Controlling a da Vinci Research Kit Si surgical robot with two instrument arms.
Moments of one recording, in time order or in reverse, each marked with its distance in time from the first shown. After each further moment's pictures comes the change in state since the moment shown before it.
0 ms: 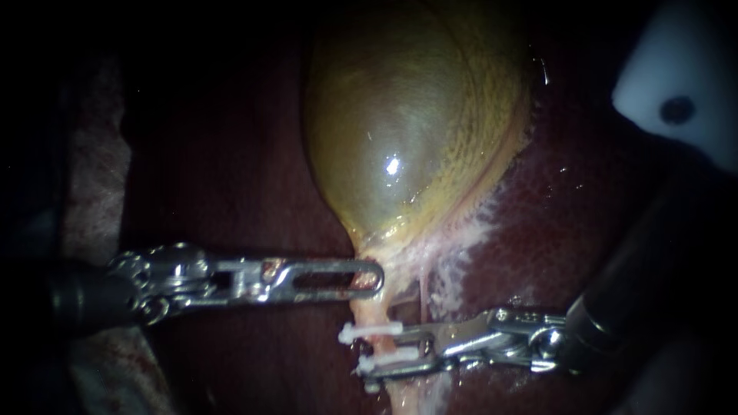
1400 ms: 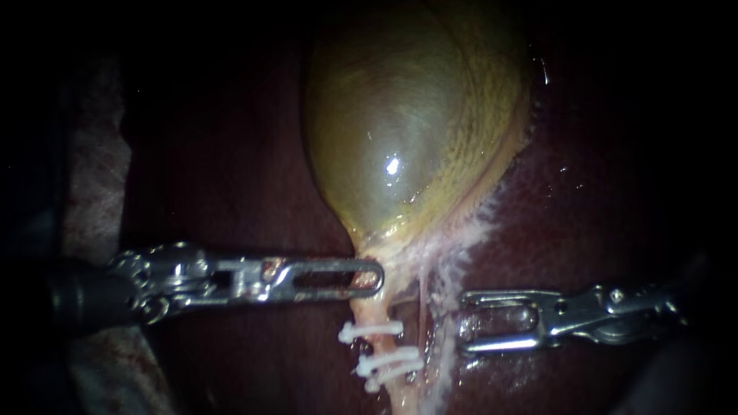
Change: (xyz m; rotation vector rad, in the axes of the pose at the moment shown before) right arm 0.003 -0.005 -0.015 -0.098 0.081 -0.234; left arm 0.000 0.000 0.000 0.000 0.000 0.000
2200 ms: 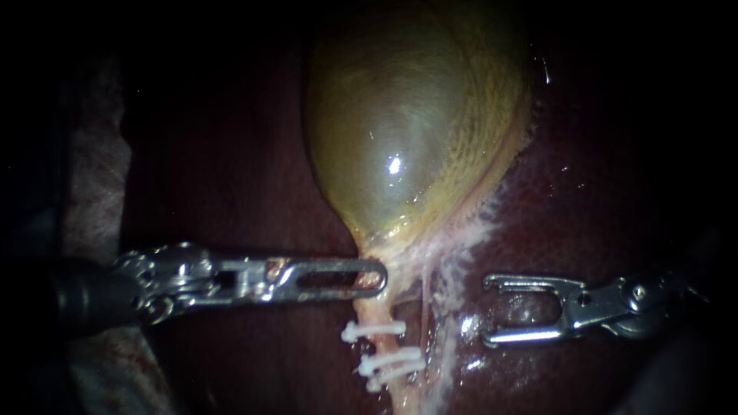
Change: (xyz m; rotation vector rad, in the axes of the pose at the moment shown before) right arm 0.000 0.001 -0.001 -0.022 0.028 -0.097; left arm 0.000 0.000 0.002 -0.004 -0.001 0.000
